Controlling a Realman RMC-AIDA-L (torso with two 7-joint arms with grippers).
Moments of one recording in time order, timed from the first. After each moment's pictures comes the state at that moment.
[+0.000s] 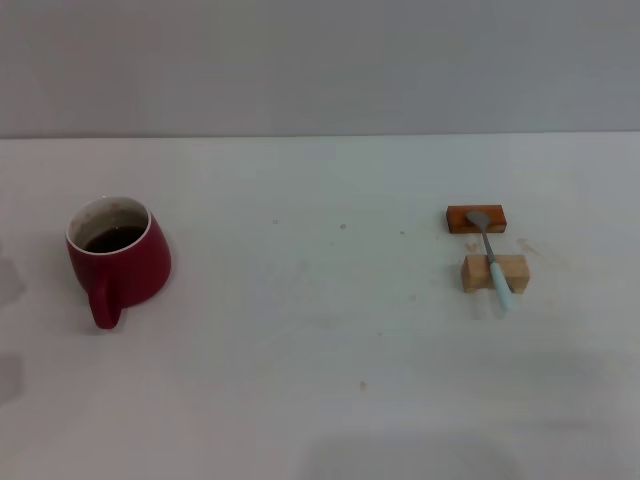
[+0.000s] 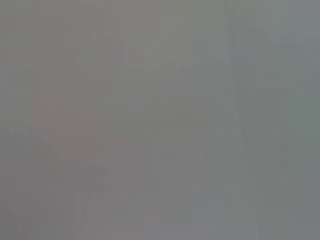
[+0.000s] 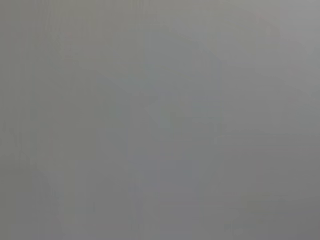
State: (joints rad) left arm -0.31 -2.07 -1.08 -0.16 2.25 1.17 0.12; right arm 0.04 2.09 0.61 0.57 -1.97 -1.63 -0.32
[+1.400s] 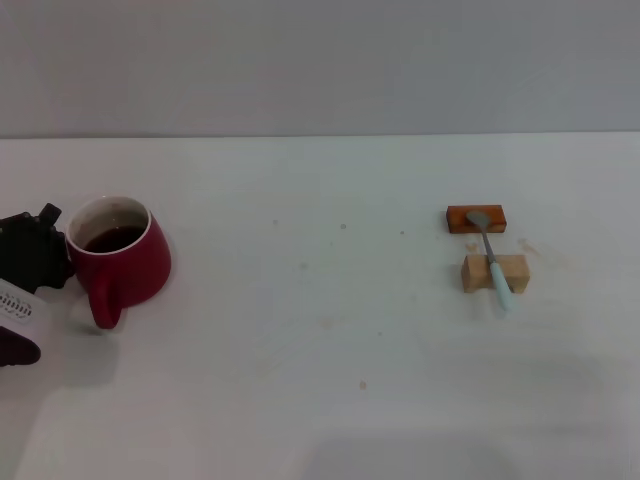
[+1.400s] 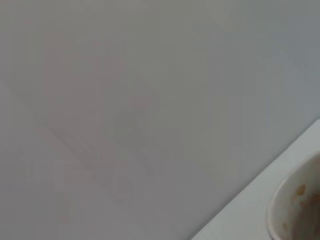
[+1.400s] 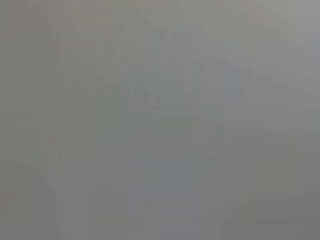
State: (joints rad) left arm -0.41 -2.06 -1.06 -0.13 2.51 0.98 0.52; right arm 0.03 2.09 0.60 0.57 -1.97 -1.65 -0.32
